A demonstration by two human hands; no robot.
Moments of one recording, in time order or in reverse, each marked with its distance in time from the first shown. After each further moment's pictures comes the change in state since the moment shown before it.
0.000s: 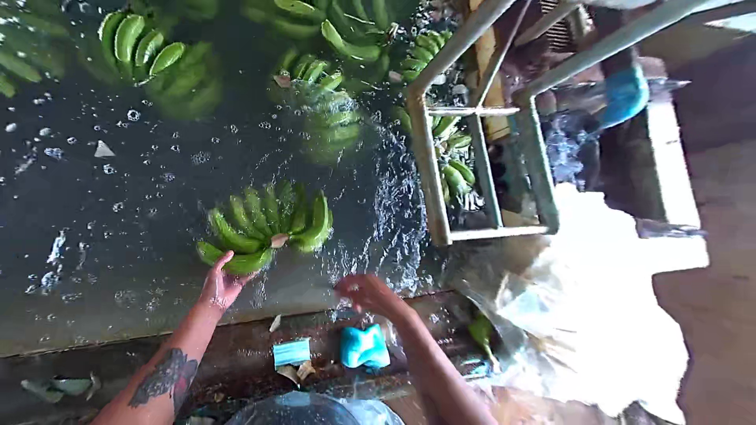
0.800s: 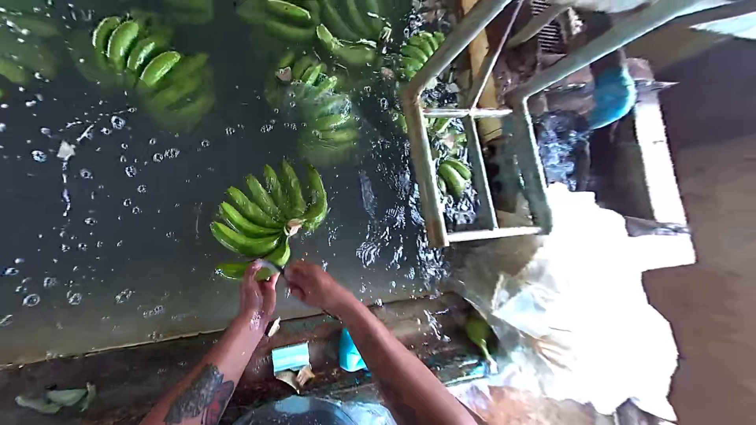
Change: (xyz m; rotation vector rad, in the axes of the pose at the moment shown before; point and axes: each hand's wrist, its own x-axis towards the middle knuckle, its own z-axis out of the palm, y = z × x) left_hand -0.034 -0.047 0.073 -0.212 0.073 0.171; right_hand 0.054 -0.086 0.037 0.377 0.033 -0.078
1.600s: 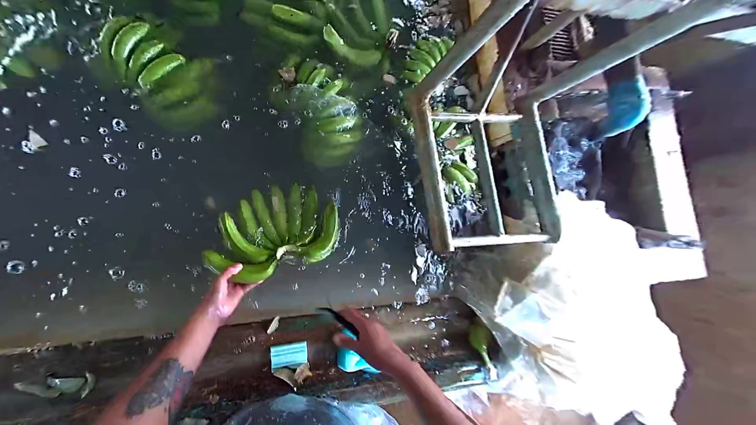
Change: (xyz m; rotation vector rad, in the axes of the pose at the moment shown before) left_hand 0.039 0.042 -0.072 0.313 -0.119 -0.151; right_hand -0.104 0.107 -0.026 -0.386 -0.054 0.140
